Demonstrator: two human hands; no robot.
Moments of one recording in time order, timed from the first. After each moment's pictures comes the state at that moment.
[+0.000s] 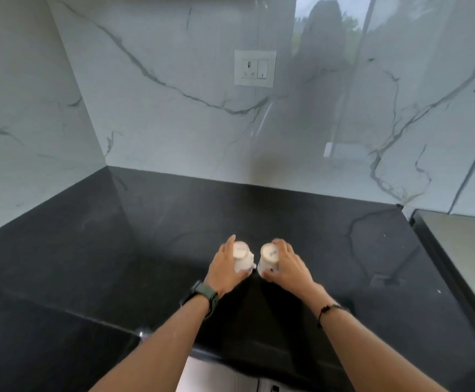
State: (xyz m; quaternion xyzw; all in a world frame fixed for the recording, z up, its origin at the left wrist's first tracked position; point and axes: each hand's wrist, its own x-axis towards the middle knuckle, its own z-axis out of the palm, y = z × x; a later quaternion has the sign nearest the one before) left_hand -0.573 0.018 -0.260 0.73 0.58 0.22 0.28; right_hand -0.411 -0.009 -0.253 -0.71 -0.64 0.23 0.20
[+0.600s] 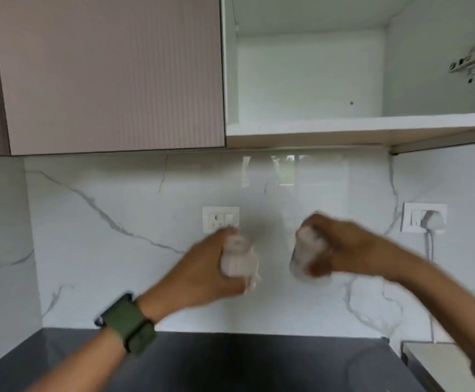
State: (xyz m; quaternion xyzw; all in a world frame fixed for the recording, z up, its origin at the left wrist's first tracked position) left_hand -0.580 0.058 0.065 0.88 0.29 0.34 0.15; right_hand -0.362 -0.030 0.106 -0.67 -0.68 0.09 0.27
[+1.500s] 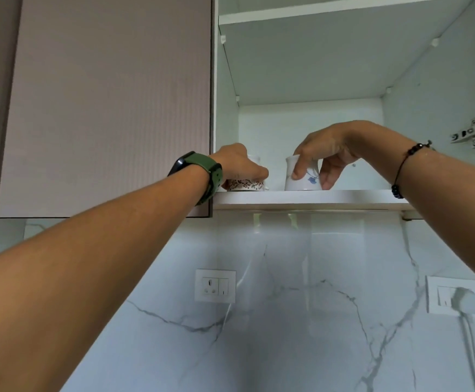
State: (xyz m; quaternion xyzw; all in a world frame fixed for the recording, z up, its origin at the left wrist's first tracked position) left_hand -0.478 0.119 0.303 0.81 0.43 0.38 0.07; right_hand -0.314 0.061 0.339 -0.72 -0.64 0.05 0.25
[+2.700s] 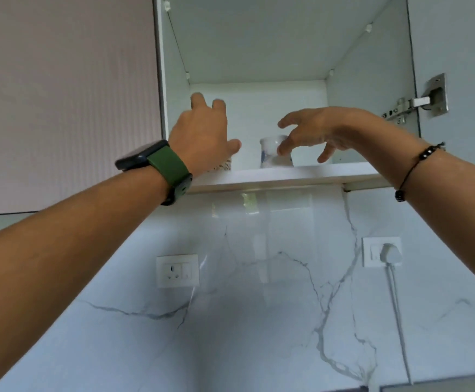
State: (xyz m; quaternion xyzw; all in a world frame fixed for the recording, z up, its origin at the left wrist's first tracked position) left_hand -0.469 0.074 0.285 0.78 0.38 0.42 -0.26; right_hand -0.301 0.010 0.308 -0.74 -0.57 -0.03 0.35
